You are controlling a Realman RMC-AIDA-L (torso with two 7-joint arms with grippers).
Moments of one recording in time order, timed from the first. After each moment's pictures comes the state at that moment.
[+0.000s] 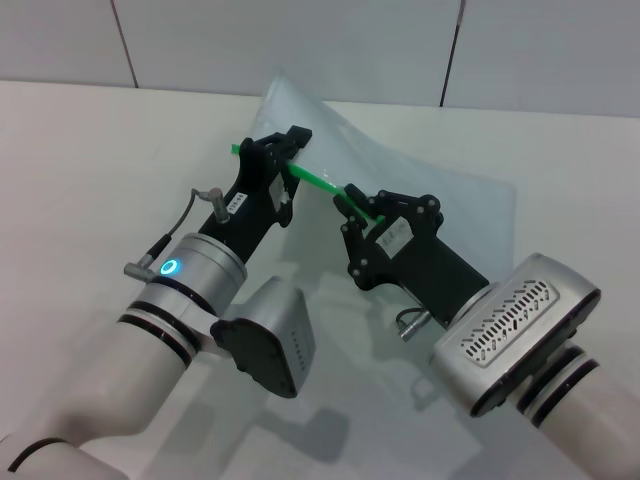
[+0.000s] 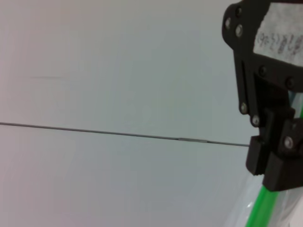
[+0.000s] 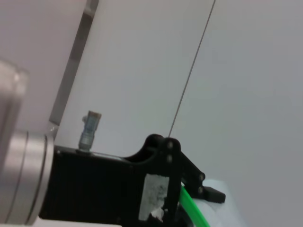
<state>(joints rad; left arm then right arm) -0.54 -2.03 2.86 0.66 1.74 -1.09 -1.45 0.55 2.02 -2.88 -0.77 -1.95 0.90 2.58</state>
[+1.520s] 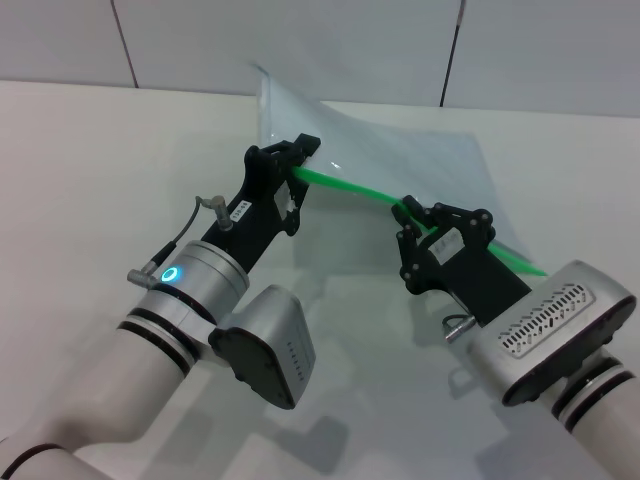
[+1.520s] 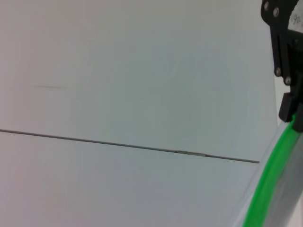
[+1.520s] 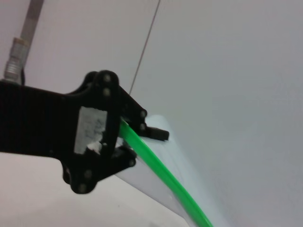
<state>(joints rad) -0.52 -2.03 2.86 0.66 1.80 -1.09 -1.50 0.50 2.02 -2.87 -0.69 -1.88 0.90 2.59</state>
